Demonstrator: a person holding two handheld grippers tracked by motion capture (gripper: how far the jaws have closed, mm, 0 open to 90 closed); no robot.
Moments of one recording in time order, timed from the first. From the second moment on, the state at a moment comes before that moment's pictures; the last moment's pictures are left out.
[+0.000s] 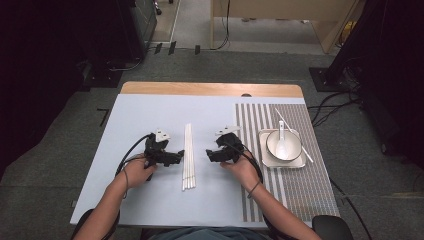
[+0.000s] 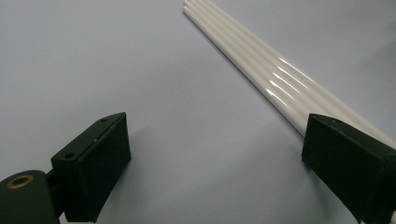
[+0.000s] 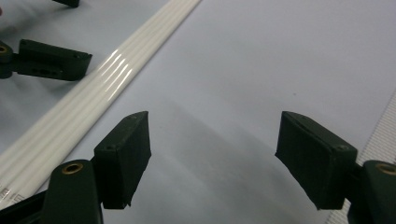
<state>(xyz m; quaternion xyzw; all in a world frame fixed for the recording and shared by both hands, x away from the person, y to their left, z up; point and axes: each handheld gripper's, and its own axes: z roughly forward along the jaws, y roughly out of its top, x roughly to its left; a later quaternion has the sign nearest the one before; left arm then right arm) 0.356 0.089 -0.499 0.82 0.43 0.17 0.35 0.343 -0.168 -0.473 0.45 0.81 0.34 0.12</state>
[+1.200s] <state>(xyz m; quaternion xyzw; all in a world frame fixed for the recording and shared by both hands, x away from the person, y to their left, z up) 0.356 0.089 -0.498 0.82 0.43 0.17 0.35 0.338 -0.130 -0.485 0.42 0.82 0.37 0.10</state>
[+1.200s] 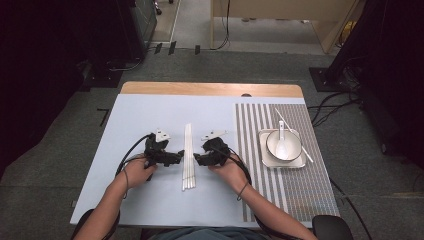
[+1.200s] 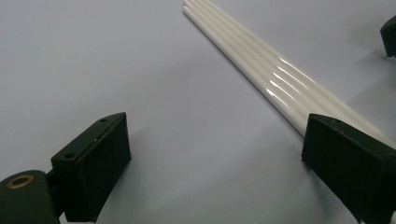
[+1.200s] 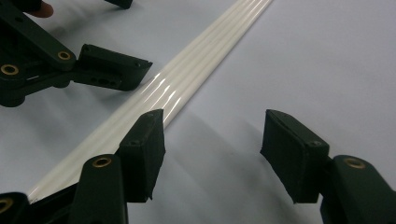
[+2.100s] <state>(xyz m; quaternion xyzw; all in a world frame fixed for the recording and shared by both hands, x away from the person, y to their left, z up) 0.356 0.089 -0.498 0.82 0.43 0.17 0.35 0.338 -0.115 -0.488 0.41 0.83 0.37 0.08</state>
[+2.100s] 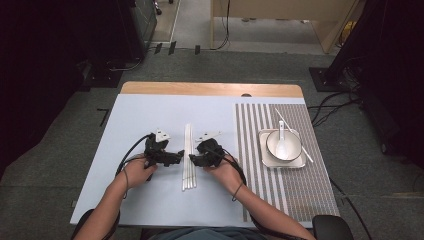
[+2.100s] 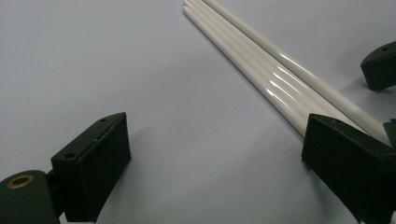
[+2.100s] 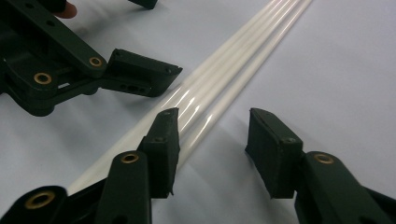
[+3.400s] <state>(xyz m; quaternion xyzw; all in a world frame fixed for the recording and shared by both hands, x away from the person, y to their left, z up) 0.356 0.089 -0.498 0.82 0.43 0.17 0.35 0.337 -0.144 -0.485 0.43 0.83 0.35 0.10</state>
